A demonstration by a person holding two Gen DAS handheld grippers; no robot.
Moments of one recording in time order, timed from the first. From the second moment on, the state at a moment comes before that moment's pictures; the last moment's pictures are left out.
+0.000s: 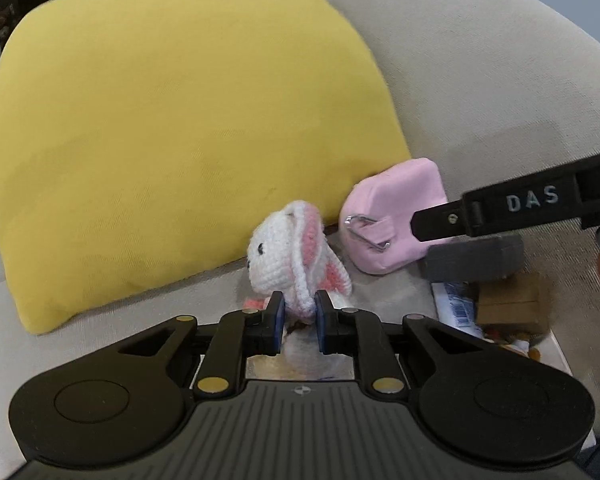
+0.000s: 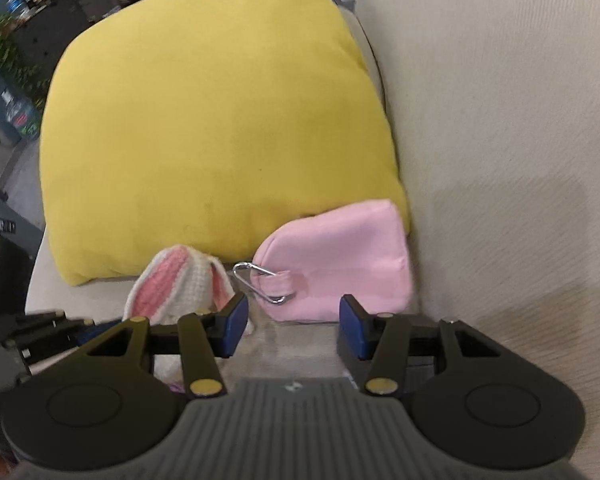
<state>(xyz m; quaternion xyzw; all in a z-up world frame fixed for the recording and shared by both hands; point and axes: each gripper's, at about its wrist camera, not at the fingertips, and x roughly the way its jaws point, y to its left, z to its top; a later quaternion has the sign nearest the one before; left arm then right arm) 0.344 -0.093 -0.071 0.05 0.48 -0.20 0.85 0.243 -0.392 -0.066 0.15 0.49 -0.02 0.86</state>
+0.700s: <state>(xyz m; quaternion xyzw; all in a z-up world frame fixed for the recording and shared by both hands) 0.361 -0.094 -0.087 0.06 0.50 -0.24 0.83 0.304 -0.393 -0.114 0.15 0.51 -0.10 0.84</state>
